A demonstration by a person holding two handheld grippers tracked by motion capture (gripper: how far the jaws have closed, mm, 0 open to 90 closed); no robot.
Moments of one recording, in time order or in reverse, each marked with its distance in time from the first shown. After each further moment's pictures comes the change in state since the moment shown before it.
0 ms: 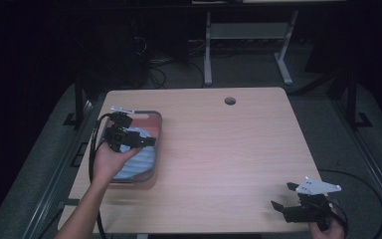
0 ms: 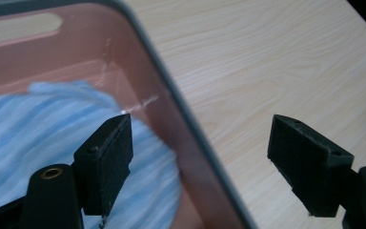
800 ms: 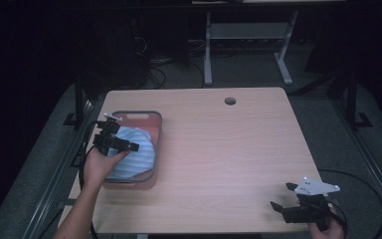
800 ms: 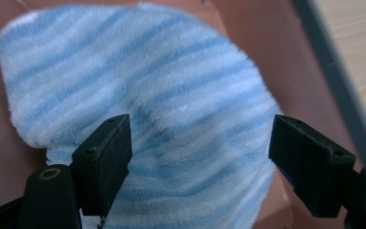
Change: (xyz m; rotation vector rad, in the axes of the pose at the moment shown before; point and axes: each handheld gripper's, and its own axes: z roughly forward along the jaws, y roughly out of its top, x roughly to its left) left arm 0.048 -0.024 0.017 0.144 0.187 -0.124; right arm 0.003 0.001 0.000 0.010 0.005 -0.010
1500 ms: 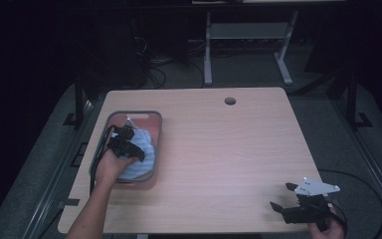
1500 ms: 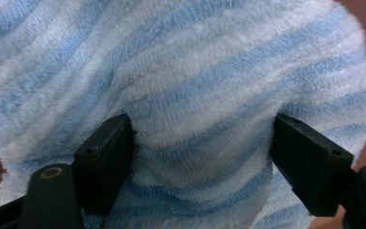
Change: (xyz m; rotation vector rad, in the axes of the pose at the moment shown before) left arm -0.008 0.006 0.054 0.271 0.119 0.045; right arm 0.001 0.000 0.000 -0.005 0.007 -0.006
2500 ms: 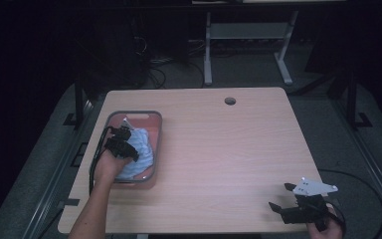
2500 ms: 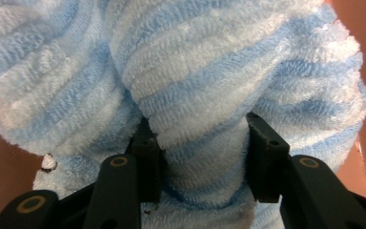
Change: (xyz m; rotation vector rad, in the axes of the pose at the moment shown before) left arm 0.012 -0.004 0.002 -0.010 -0.011 -0.029; right arm 0.002 0.001 0.003 0.002 0.001 -0.009
